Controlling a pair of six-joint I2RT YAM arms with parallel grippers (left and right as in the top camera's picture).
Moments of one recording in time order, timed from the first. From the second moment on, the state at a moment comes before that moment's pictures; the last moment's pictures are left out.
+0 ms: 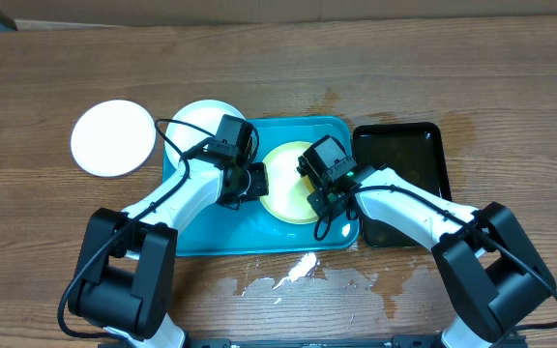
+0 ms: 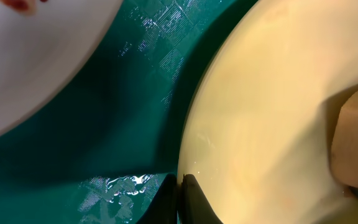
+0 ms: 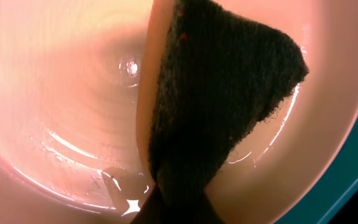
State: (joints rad) left arm -0.33 1.79 1.03 -0.54 0.21 -0.45; right arm 0.62 1.82 1.07 -0.56 0.03 -0.04
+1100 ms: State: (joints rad) left arm -0.33 1.79 1.03 -0.56 0.21 -0.42; right arm 0.57 1.83 0.99 -0.30 0.05 -0.06
